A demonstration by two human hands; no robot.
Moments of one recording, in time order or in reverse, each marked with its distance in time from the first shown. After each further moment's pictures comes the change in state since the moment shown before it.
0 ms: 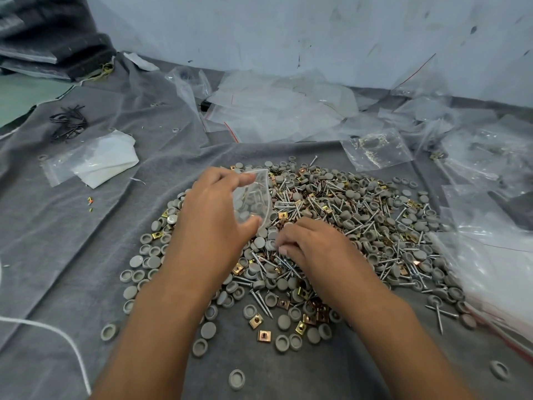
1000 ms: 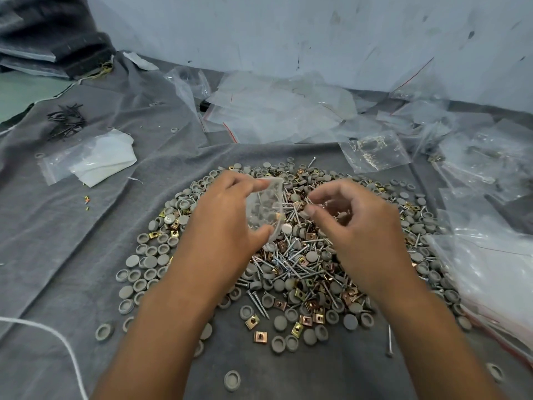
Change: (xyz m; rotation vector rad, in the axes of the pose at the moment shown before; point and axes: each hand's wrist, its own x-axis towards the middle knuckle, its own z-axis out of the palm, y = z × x) left_hand -0.004 0.014 0.001 0.002 -0.075 0.077; right_hand -0.004 0.001 -0.040 0.448 0.418 0.095
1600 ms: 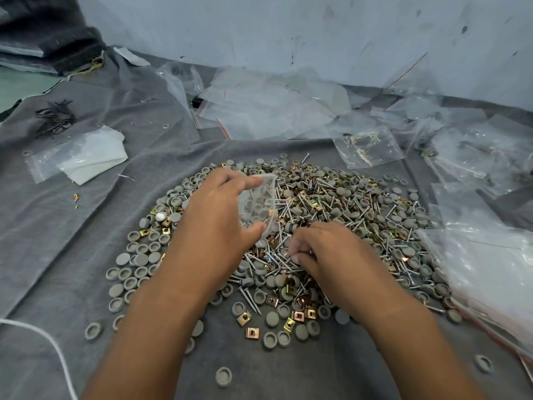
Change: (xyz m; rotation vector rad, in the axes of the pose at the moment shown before) left_hand 0.000 0.002 0.002 0.028 -0.003 -0.003; right_hand -0.017 0.016 0.006 -0.548 -0.449 -0.008
